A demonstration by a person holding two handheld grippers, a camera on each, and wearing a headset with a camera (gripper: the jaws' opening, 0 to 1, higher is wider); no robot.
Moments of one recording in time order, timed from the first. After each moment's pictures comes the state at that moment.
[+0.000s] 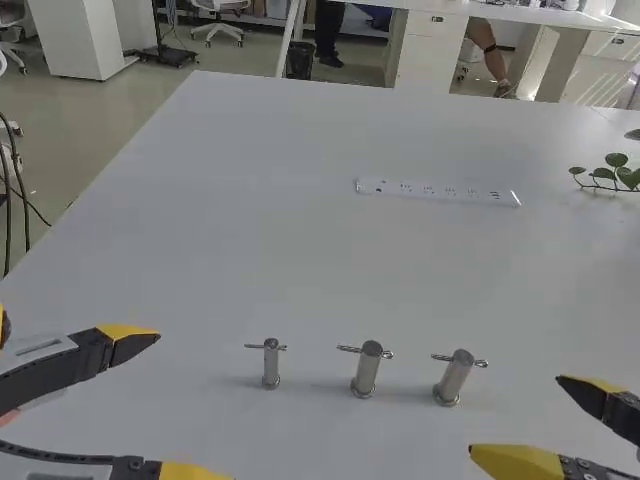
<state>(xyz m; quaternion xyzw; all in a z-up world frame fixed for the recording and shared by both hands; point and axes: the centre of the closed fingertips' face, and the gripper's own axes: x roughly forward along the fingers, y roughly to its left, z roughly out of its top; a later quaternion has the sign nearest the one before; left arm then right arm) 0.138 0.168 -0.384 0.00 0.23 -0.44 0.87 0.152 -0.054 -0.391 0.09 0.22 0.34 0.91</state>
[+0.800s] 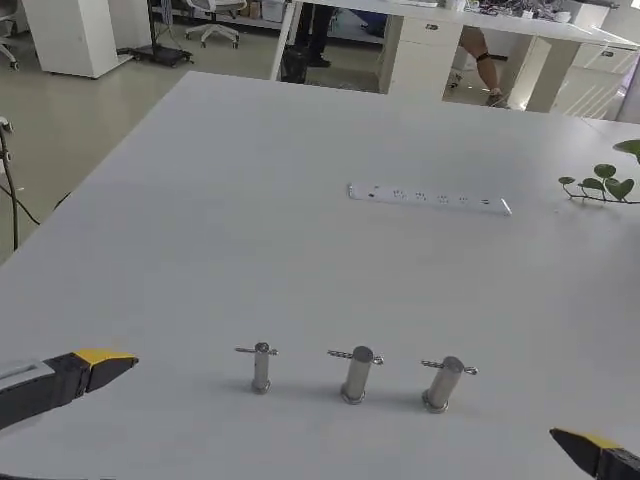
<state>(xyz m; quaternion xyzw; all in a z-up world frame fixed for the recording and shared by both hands) 0.133 0.176 -0.400 -0.02 0.25 -0.43 0.87 0.131 -0.050 -0.412 0.10 0.26 0.32 0.90</state>
